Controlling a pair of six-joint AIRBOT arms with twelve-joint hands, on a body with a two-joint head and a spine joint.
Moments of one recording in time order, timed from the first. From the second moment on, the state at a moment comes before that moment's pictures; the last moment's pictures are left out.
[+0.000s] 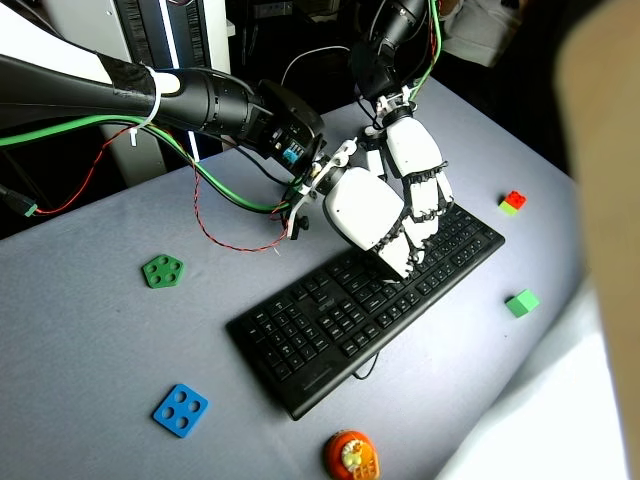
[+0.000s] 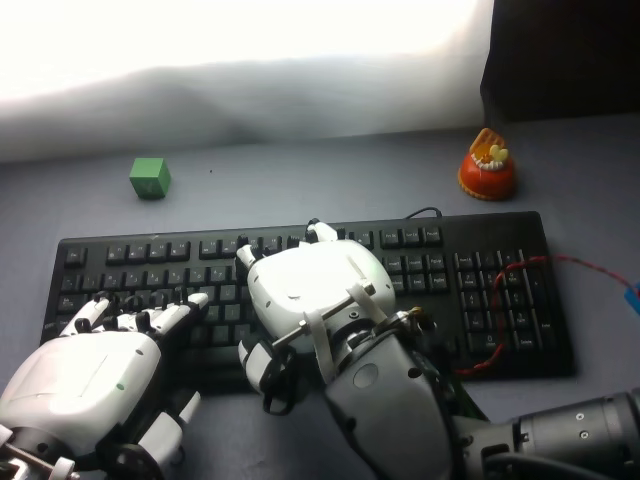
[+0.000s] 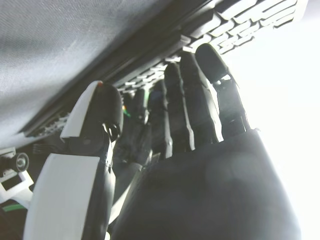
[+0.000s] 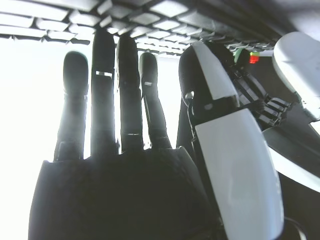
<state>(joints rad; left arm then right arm) 1.00 -1.07 0.70 -0.83 -1.26 1.41 -0.43 -1.67 0.98 1.33 1.07 -2.12</state>
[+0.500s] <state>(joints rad) 0.97 -1.09 0.74 -0.81 -1.32 1.42 -0.41 -1.59 0.87 1.30 1.13 -2.12</state>
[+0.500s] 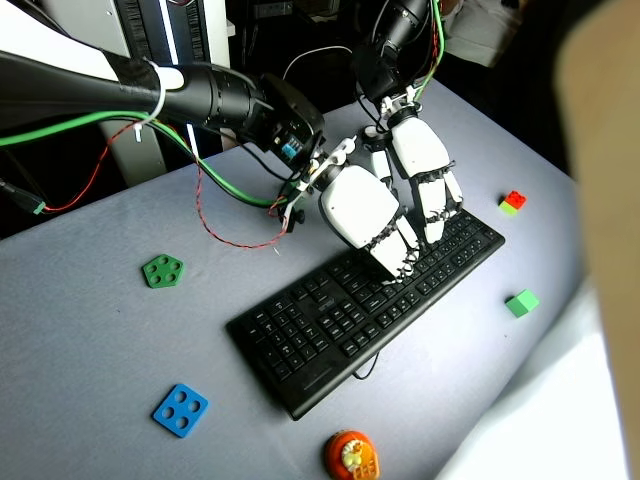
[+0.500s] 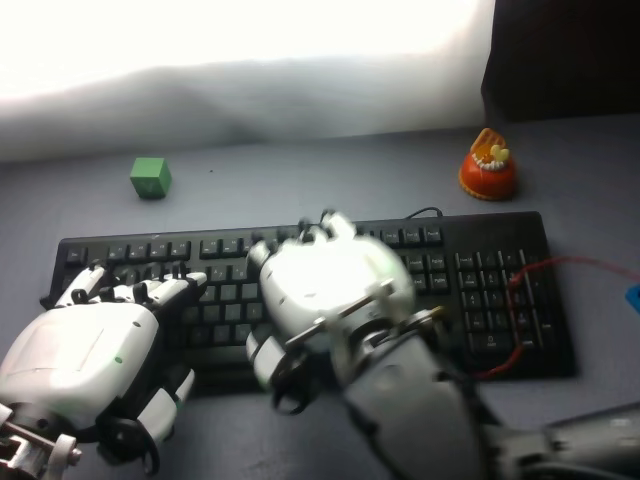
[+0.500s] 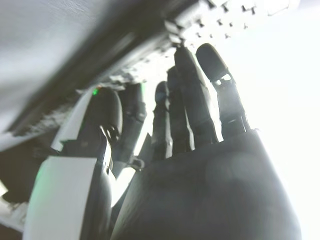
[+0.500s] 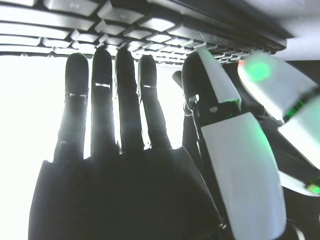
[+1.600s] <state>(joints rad) 0.92 -1.27 0.86 -0.79 -1.39 1.50 -0.28 -1.19 0.52 1.41 1.06 -2.22</state>
